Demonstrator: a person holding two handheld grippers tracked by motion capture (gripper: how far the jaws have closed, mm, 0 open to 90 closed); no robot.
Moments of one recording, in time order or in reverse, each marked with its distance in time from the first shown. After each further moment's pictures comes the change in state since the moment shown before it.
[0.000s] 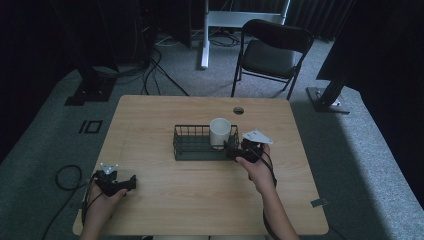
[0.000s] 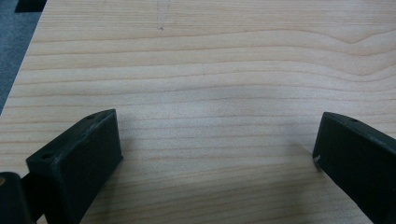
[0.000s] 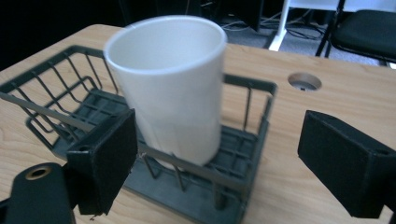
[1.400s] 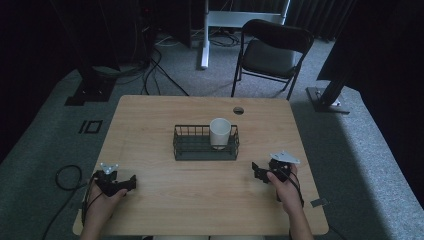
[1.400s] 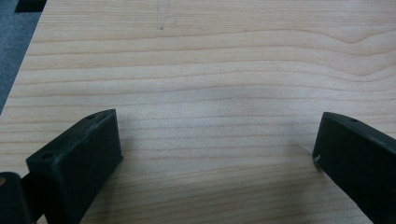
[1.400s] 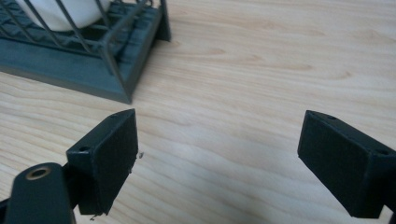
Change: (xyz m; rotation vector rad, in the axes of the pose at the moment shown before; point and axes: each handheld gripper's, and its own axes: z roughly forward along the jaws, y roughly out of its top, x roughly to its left) left arm 0.000 0.000 0.000 -0.001 0.000 -0.001; right arm -0.073 -0.078 -0.039 0.154 -0.090 0.038
